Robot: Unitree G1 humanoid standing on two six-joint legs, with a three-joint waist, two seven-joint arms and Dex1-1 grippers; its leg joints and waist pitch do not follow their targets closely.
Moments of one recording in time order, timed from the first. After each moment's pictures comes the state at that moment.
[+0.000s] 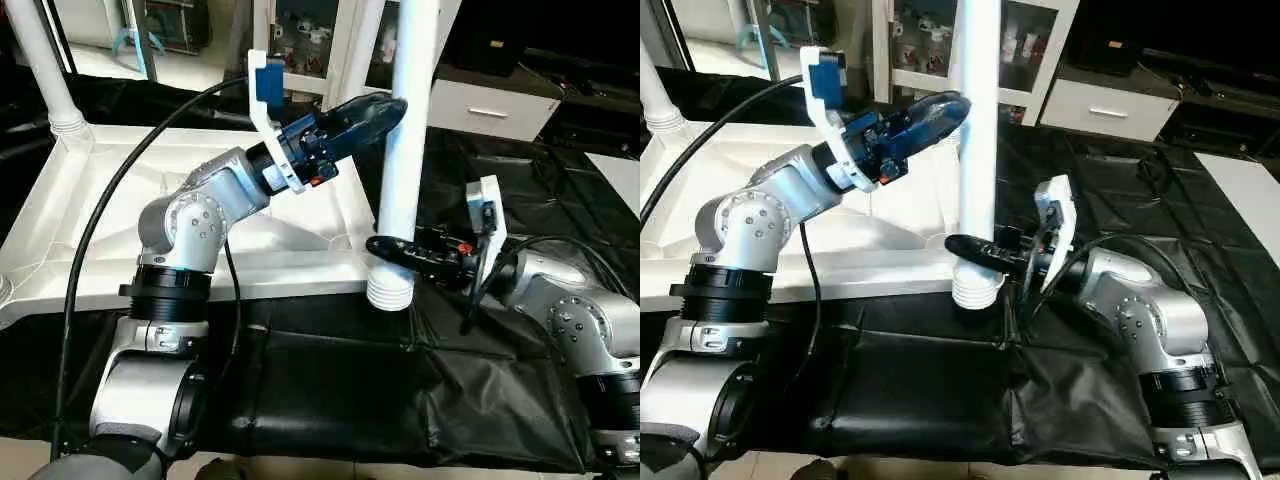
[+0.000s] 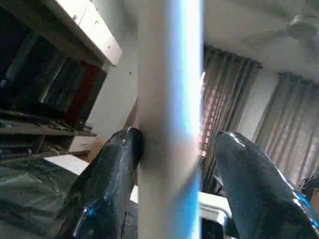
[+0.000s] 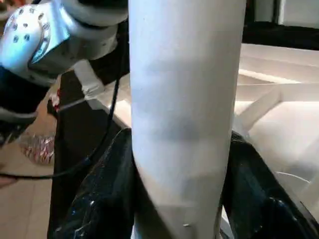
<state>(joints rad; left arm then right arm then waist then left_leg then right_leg) -0.86 0.11 0.11 0.28 -0.72 0.66 -0.89 -0.43 -0.46 0.07 0.04 0.65 0.57 0.99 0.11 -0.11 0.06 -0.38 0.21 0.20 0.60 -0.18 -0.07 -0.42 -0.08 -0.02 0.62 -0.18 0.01</state>
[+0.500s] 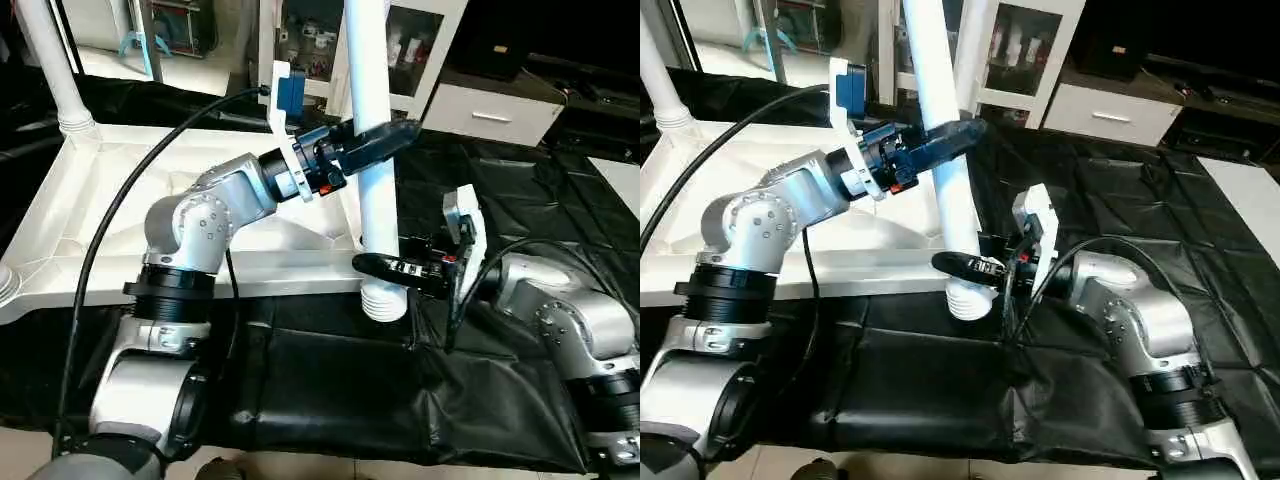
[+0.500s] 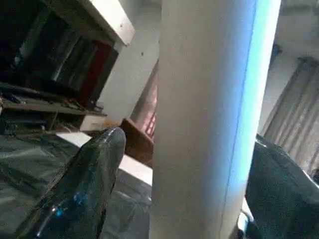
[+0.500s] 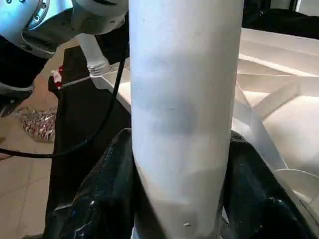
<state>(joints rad) -0.86 0.15 0.07 0.28 -0.69 0.72 -0.85 -0.44 -0.45 0.10 0.06 0.59 0.53 1.00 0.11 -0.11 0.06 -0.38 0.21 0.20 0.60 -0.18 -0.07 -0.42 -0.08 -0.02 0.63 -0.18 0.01</state>
